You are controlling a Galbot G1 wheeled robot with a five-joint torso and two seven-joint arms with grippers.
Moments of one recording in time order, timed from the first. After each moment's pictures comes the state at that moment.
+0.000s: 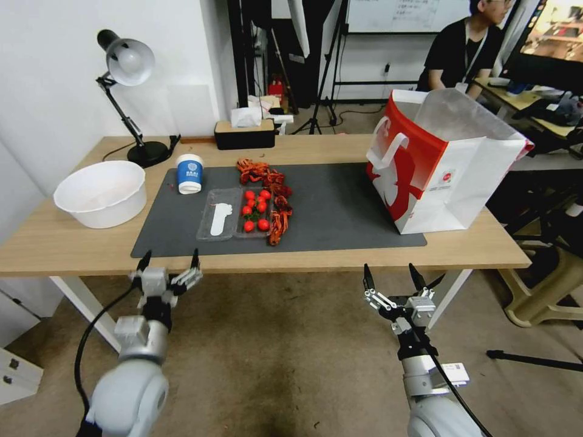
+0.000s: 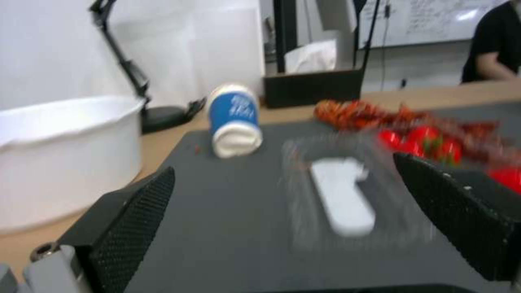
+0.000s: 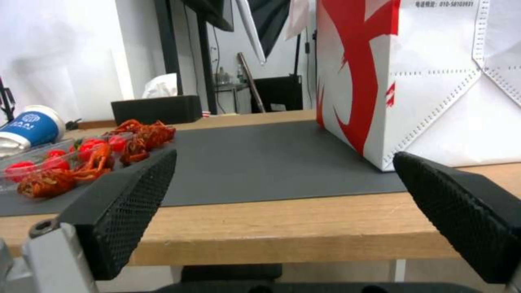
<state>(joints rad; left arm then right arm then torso) 1.46 -1.23 -0.53 -2.04 -0.29 0.03 -0.18 -1.60 1.16 0.29 2.00 0.26 0.39 0.27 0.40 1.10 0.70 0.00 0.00</state>
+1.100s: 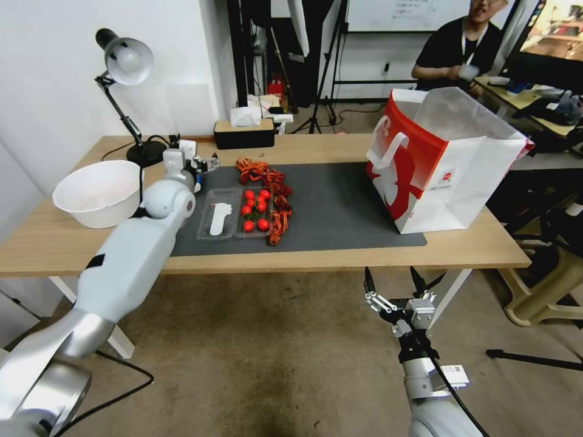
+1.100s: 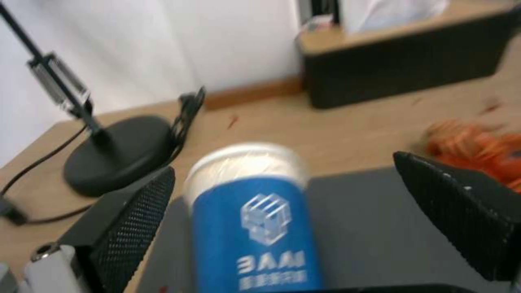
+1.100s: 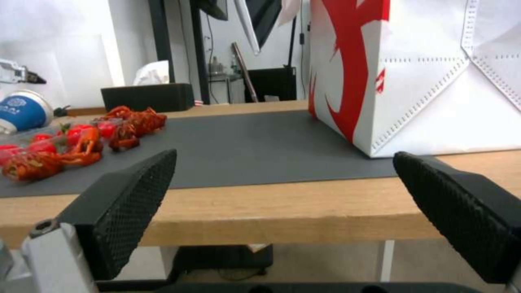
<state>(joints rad) 0.35 -1.10 -0.03 -1.20 -0.60 0.46 -0.35 -1.61 1.17 0.30 1.99 0.24 0.37 0.28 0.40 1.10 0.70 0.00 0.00</state>
